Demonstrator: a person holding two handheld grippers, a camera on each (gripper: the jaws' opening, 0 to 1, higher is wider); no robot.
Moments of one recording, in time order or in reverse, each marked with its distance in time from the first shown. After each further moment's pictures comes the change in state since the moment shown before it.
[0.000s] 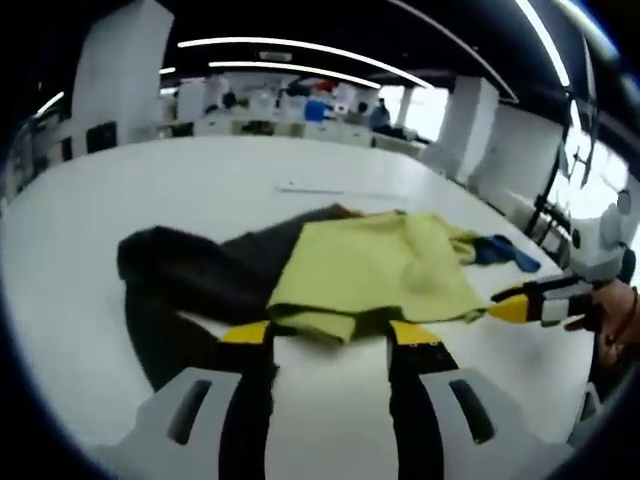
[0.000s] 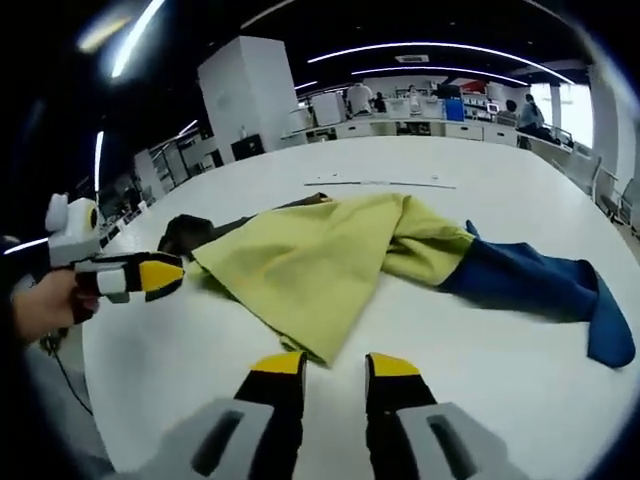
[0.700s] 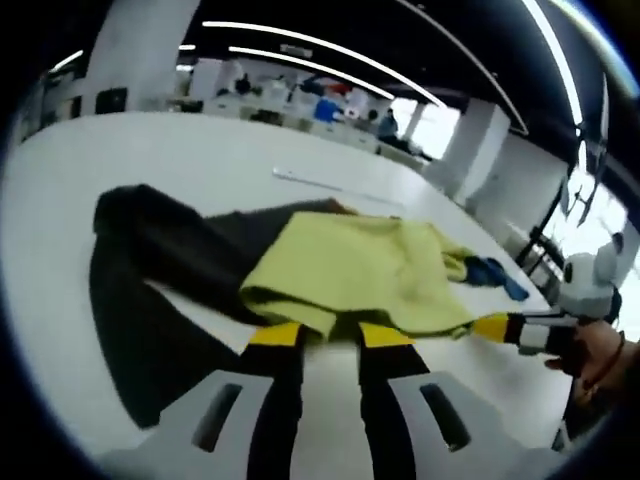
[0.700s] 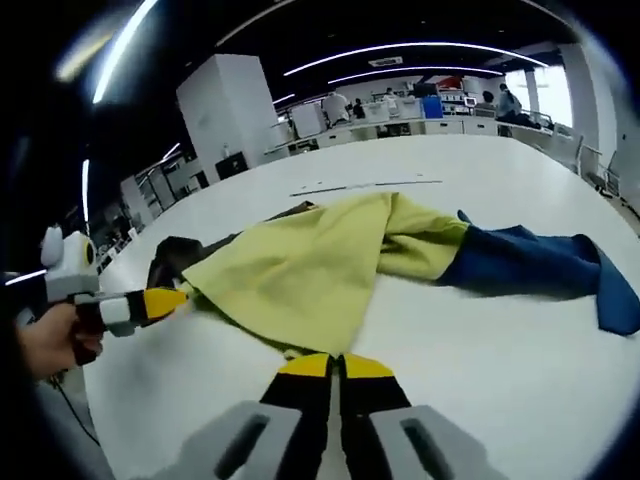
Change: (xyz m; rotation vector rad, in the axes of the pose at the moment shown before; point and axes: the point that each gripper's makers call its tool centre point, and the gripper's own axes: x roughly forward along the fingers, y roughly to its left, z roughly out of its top) left arm 0.013 -0.008 -0.004 -0.165 -0.010 -0.039; right arm 0.006 -0.002 0.004 0.108 -0.058 -0.029
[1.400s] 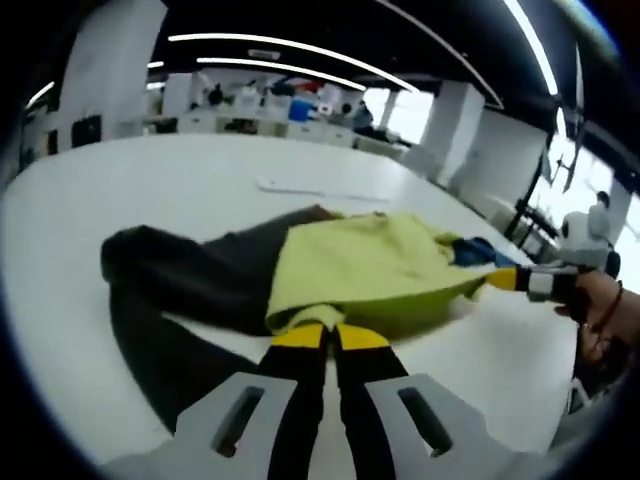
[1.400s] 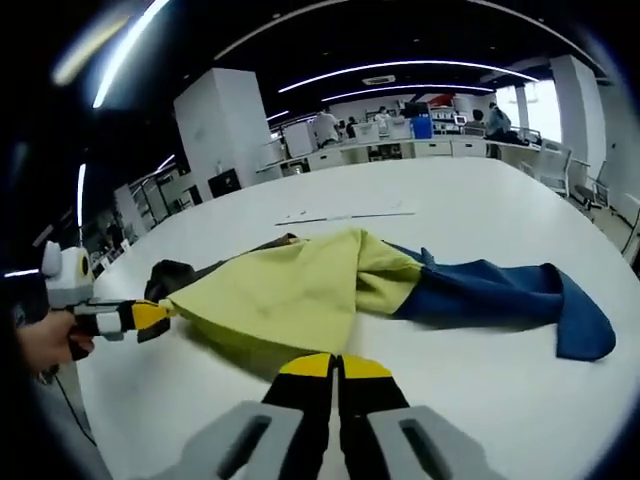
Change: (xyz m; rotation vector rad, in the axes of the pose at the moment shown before) left arm -0.024 -0.007 0.011 0.178 0.018 -0.061; right arm -0.036 -0.026 0.035 -0.023 -0.098 -0.051
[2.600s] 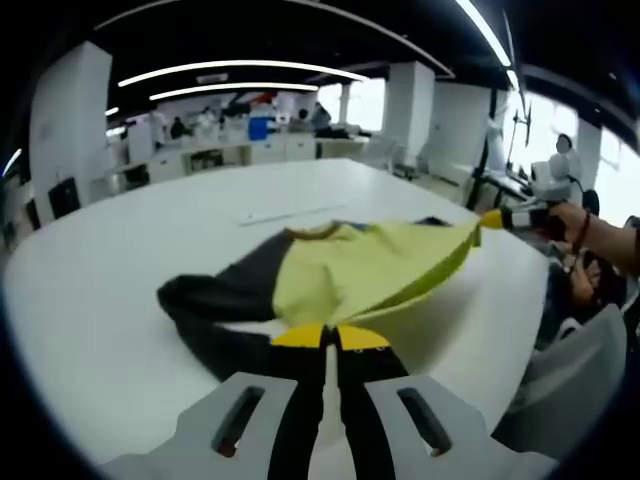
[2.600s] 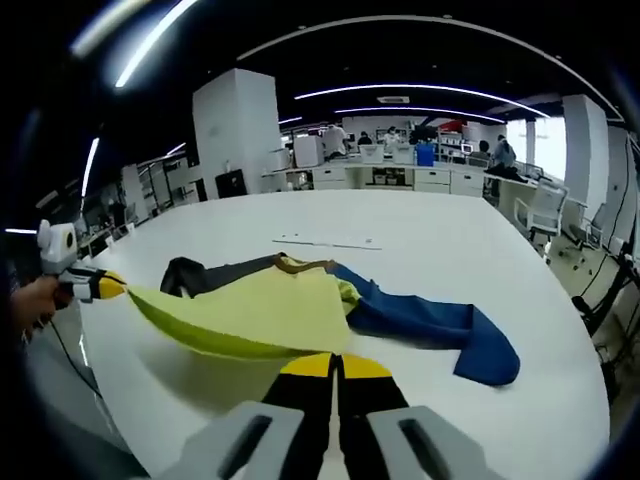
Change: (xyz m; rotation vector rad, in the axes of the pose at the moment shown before) left arm -0.113 -0.031 0.015 0.207 -0.004 -0.076; right arm -0.113 -0.029 0.017 -0.160 -0.015 -0.013
